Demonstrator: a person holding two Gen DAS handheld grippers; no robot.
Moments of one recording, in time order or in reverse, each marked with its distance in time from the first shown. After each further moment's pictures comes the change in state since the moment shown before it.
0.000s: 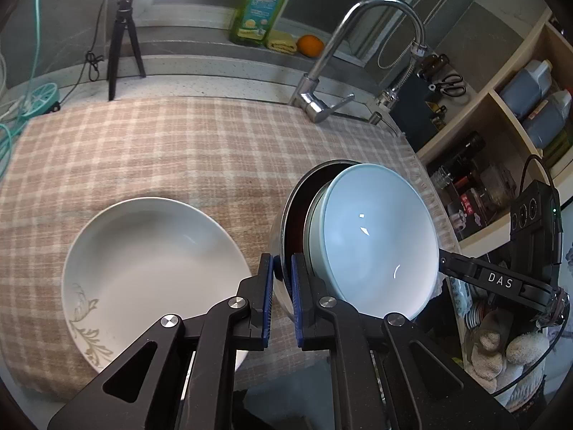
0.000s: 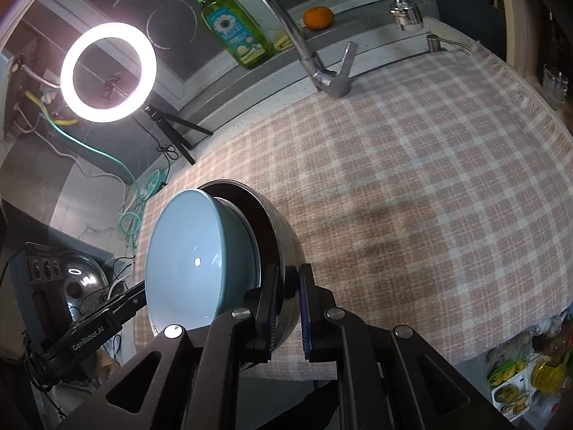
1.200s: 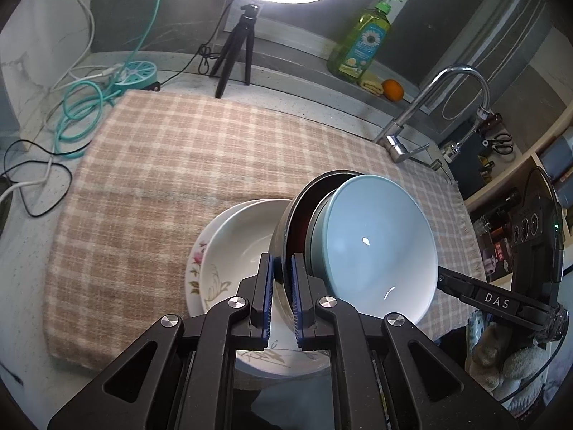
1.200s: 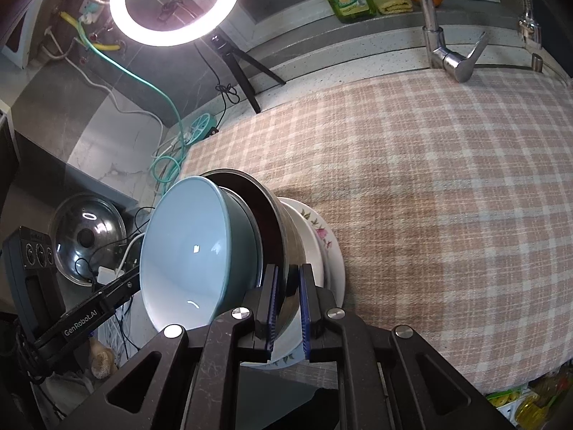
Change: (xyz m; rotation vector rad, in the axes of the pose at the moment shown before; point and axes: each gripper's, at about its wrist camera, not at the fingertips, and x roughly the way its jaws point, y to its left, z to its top) left arm -0.057 0.100 -0.017 -0.189 -0.092 0.144; right arm 0.071 0.109 -0.015 -0.189 0.139 0.087
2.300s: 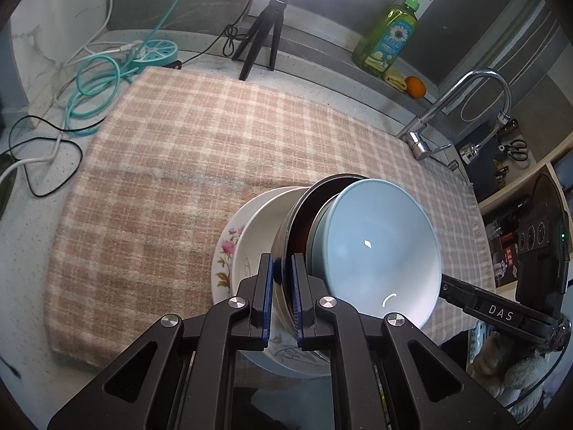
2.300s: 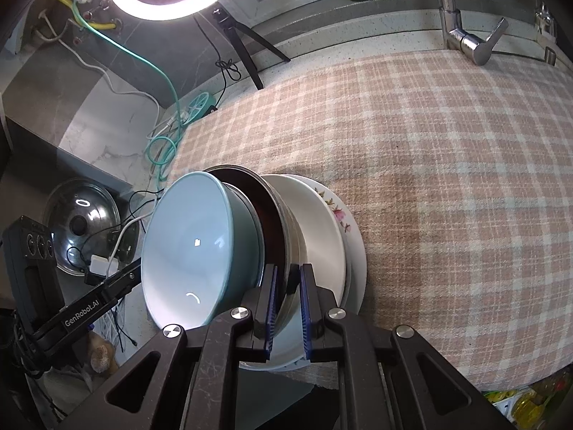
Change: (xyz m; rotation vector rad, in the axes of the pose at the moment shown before) left arm 0.014 0.026 -0.005 -0.051 0.040 0.027; right arm 0.032 0.015 -0.006 -0.009 0.062 -0.014
